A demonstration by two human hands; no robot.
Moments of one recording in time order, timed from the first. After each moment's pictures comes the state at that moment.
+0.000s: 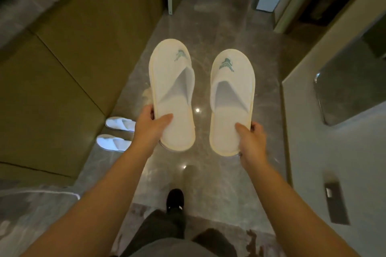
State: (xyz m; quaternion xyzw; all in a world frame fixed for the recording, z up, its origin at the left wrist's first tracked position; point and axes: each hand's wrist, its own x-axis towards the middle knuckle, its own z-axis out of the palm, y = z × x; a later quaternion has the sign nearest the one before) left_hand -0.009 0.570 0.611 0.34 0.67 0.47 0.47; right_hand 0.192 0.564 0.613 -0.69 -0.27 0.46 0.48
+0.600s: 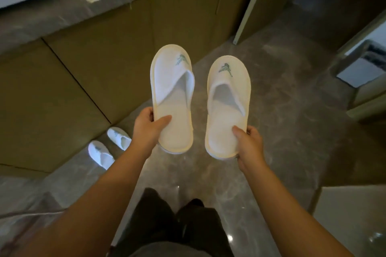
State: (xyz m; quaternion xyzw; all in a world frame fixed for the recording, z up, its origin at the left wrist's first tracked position) left_hand -0.029 0.904 0.594 0.15 0.73 0.57 0.34; right_hand 0.153 1.002 0.605 -0.61 -0.42 0.59 0.33
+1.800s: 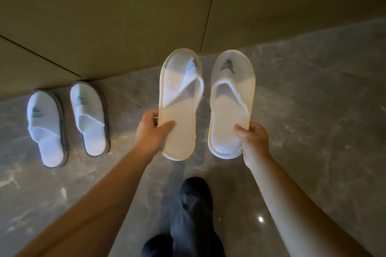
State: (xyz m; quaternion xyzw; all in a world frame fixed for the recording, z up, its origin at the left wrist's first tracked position) left_hand -0.216 1.178 0.067 -0.16 0.80 0.49 0.30; right_hand -0.131 1.364 0.060 -0.59 -0.54 0.61 0.01
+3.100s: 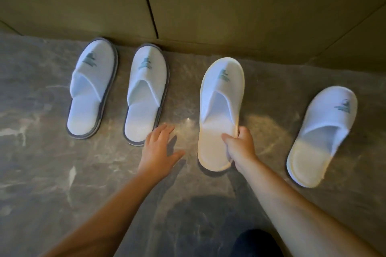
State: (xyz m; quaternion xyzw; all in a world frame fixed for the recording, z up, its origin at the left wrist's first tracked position) left_hand -0.187 0.996 -0.147 -0.06 0.93 0.30 0.20; right_hand -0.211 1.176 -0.148 -0.39 -0.73 0.54 -0.16
